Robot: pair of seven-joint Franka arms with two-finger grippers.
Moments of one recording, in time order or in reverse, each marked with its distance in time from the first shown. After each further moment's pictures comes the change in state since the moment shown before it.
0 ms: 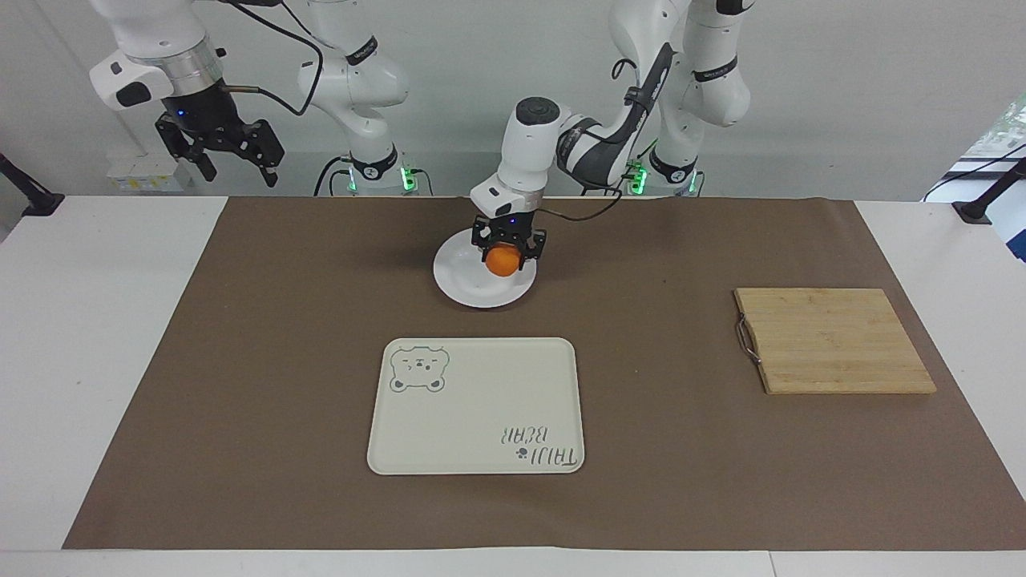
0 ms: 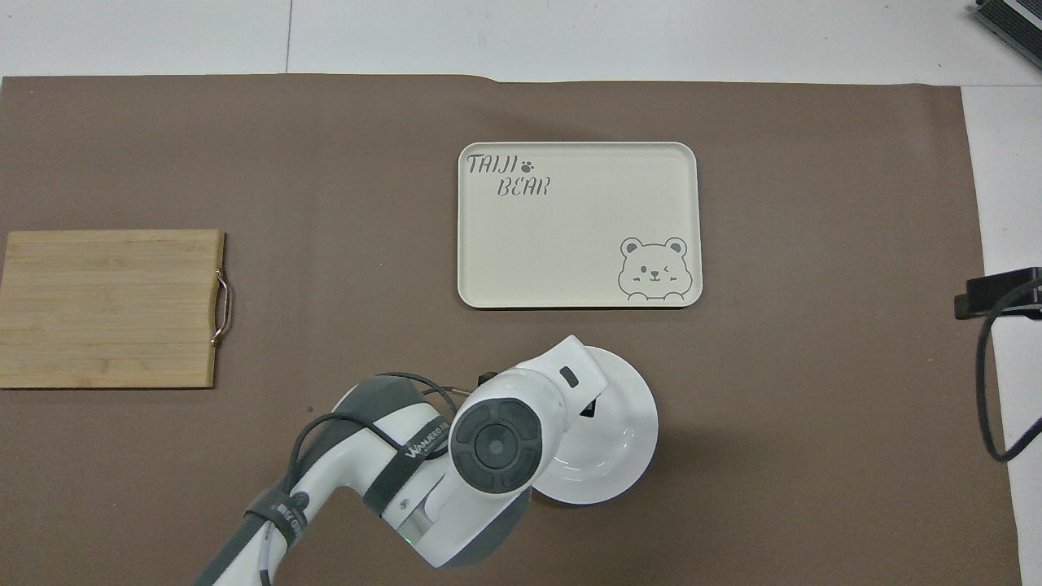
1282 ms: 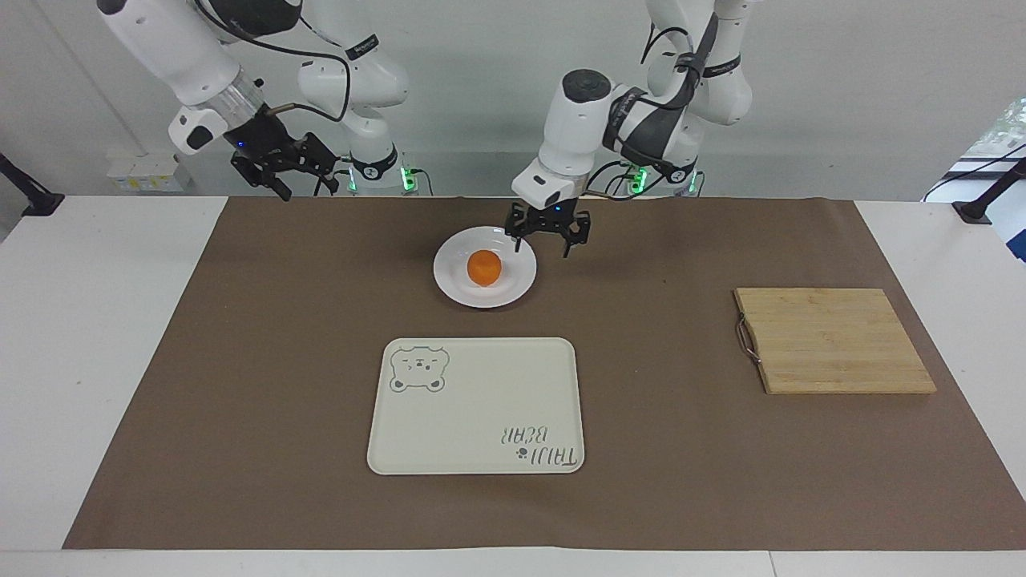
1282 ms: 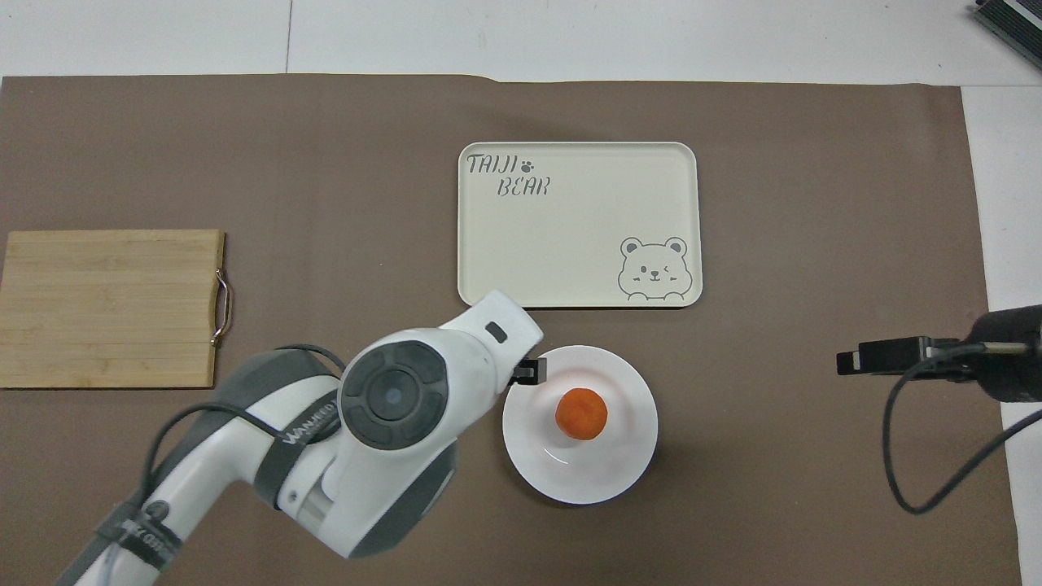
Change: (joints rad) left arm 0.222 -0.184 0.030 0.038 0.015 -0.301 0.070; right arm 0.011 -0.148 -0.007 -0.441 0.330 0.232 -0.119
